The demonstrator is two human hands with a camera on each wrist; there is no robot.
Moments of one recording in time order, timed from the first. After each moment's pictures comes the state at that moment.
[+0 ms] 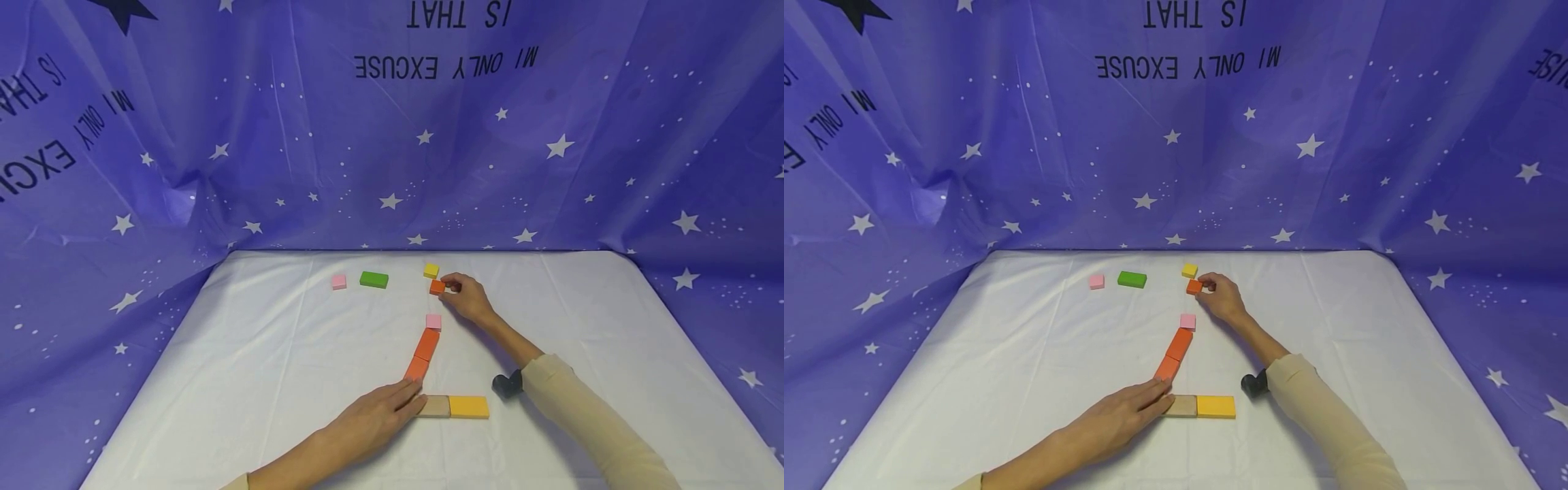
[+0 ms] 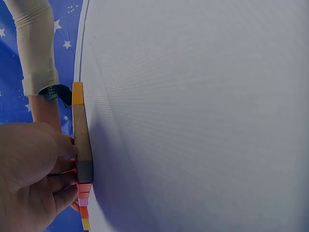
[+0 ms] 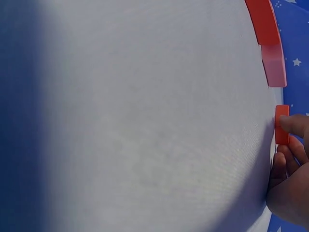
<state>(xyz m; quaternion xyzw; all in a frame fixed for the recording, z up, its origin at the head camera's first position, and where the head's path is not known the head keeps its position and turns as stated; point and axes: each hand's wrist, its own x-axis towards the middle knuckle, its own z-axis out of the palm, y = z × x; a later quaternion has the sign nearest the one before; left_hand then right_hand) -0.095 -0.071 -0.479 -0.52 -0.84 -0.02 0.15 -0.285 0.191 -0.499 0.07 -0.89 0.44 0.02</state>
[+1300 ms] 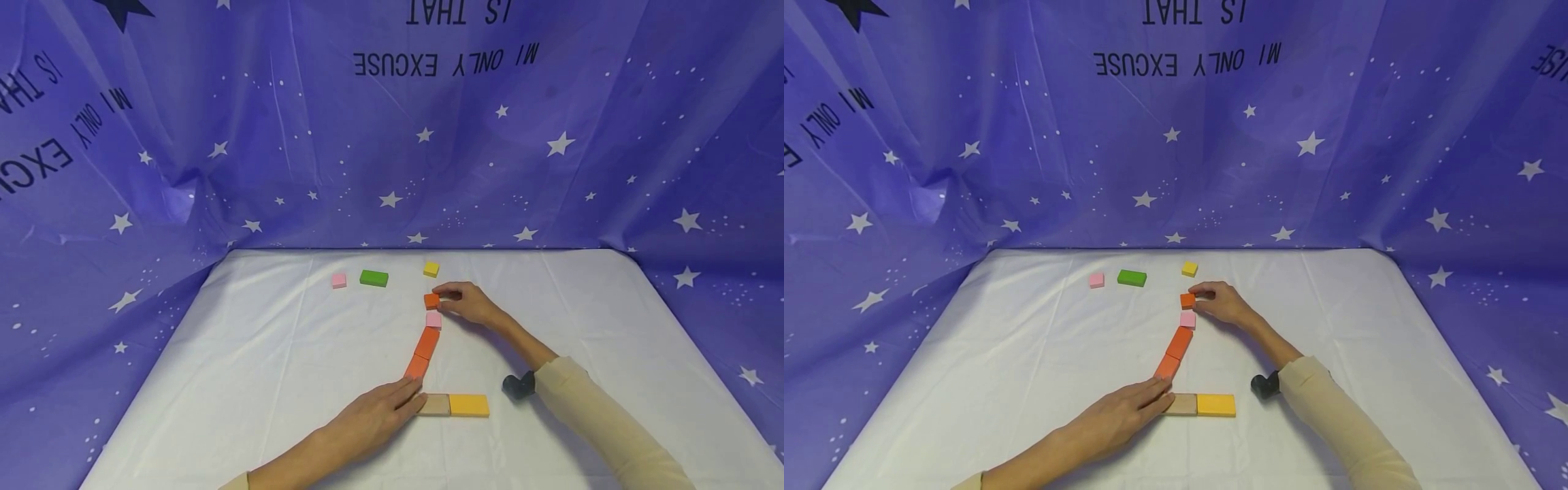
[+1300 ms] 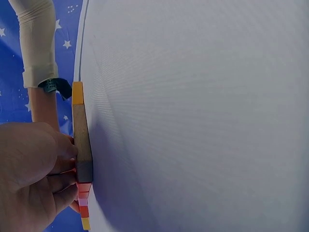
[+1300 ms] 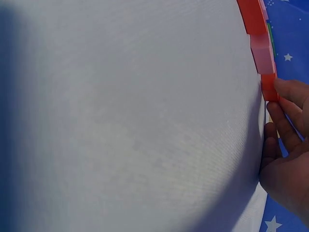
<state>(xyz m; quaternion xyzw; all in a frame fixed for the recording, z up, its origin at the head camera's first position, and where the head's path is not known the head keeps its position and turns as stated) -0.096 -0.070 -0.479 -0.52 -0.84 -0.02 0.15 -0.276 0.203 -0.487 0.18 -0.87 0.45 -0.08</state>
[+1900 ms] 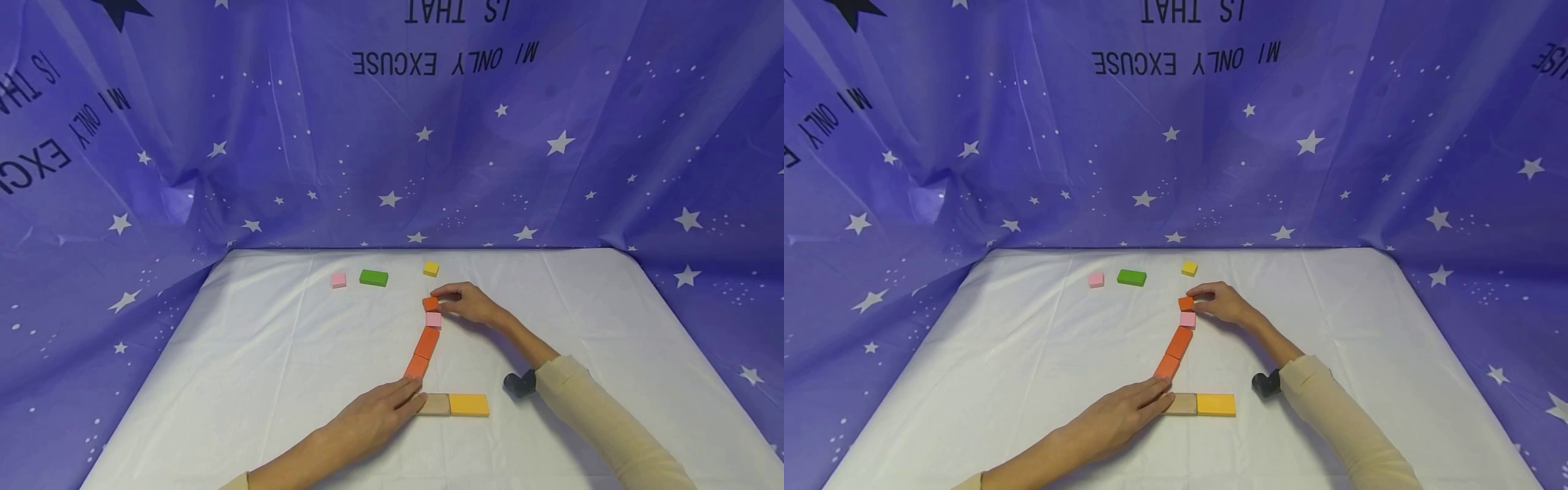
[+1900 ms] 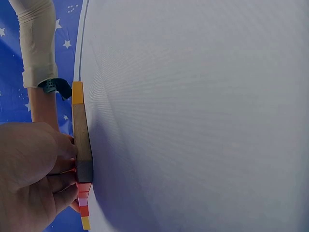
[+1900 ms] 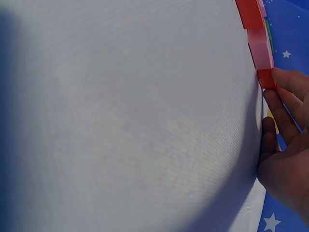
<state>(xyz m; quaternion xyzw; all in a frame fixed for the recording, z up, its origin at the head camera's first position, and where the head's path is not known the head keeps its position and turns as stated) -0.096 -0.070 -0.480 -0.52 -0.84 -0.02 0.15 -0.277 0.206 -0.487 0.19 -0.85 0.47 -0.13</state>
